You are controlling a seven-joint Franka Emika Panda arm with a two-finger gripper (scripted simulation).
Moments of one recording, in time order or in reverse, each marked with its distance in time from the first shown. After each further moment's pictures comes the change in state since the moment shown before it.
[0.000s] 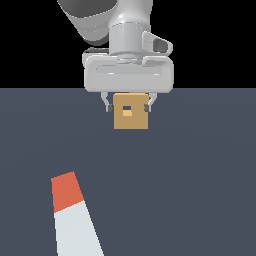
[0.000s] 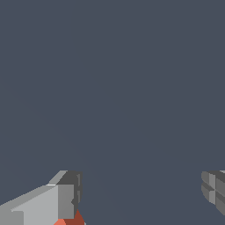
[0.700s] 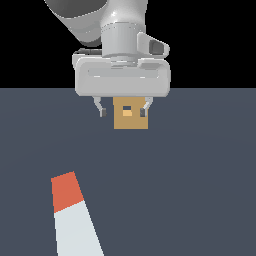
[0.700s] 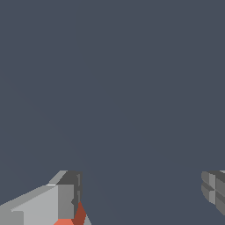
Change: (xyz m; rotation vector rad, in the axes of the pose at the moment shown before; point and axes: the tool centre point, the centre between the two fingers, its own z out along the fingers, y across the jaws) arm -0.020 -0.013 0.008 -0.002 0.001 -0.054
